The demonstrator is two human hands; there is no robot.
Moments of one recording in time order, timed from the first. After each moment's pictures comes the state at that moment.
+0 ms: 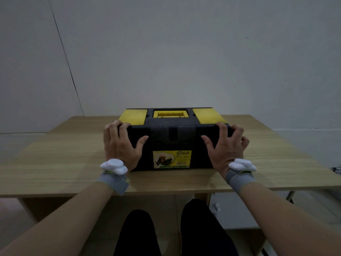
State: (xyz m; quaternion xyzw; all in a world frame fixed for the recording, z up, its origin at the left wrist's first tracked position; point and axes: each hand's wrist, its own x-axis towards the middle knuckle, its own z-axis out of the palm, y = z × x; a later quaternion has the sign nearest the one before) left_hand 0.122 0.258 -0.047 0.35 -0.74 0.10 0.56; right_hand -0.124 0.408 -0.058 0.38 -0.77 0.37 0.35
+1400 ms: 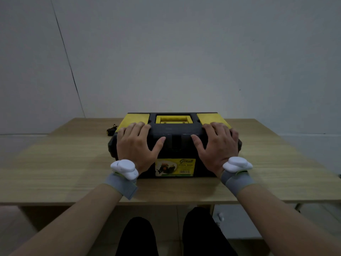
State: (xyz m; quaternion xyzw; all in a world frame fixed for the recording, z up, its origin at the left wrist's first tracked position) left_hand 0.094 0.263 -0.025 0.37 -0.81 0.14 0.43; right_hand -0.100 0.388 -0.018 0.47 -0.77 0.27 0.33
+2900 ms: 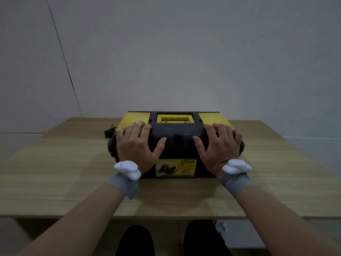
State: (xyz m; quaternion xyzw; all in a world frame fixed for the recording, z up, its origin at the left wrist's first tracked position) left_hand 0.072 0.223 -0.035 0.35 -0.78 0.19 0.48; right_hand -0.125 0.346 -0.031 0.45 -0.76 0.28 0.38
